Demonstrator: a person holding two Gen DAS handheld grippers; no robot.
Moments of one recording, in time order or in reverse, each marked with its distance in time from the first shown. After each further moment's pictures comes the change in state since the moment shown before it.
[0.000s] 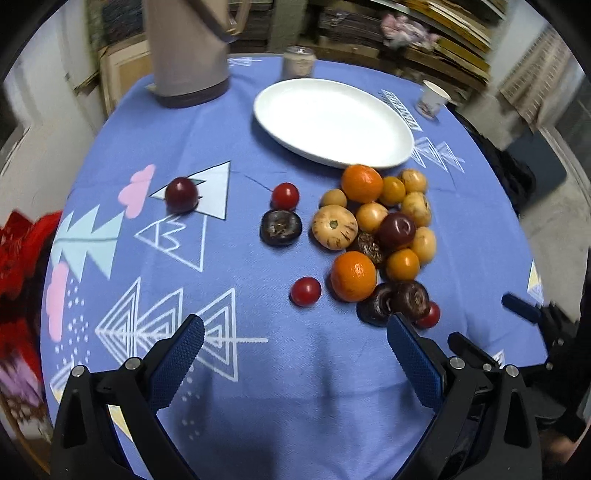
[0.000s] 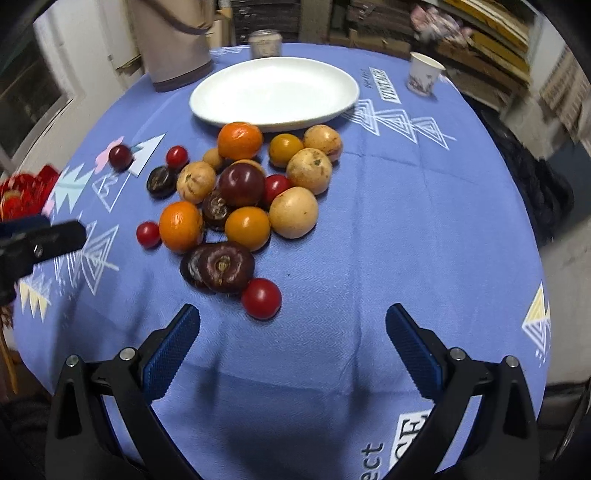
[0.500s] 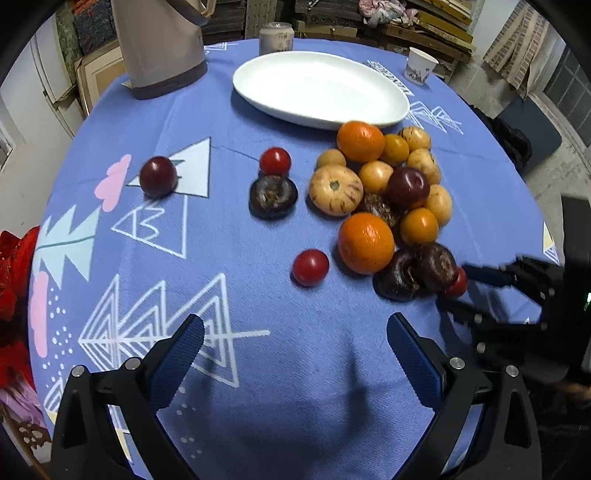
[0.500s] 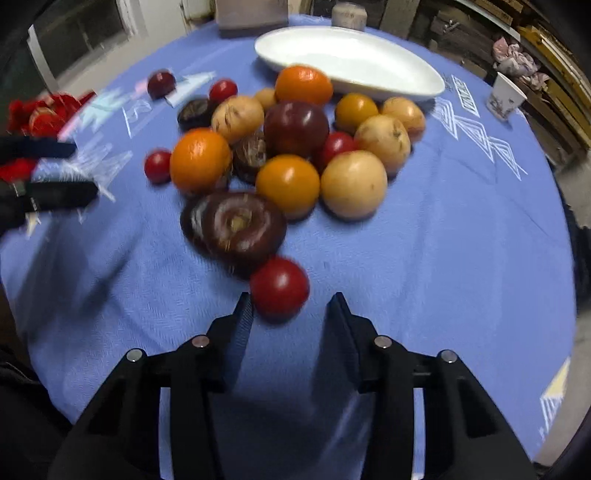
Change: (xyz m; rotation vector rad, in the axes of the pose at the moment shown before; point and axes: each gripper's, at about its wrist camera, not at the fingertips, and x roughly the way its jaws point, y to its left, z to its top) left arm 0.037 0.003 -0.017 0.077 0.056 -0.009; right arm 0.057 0.010 -0.003 -0.273 0.026 0.147
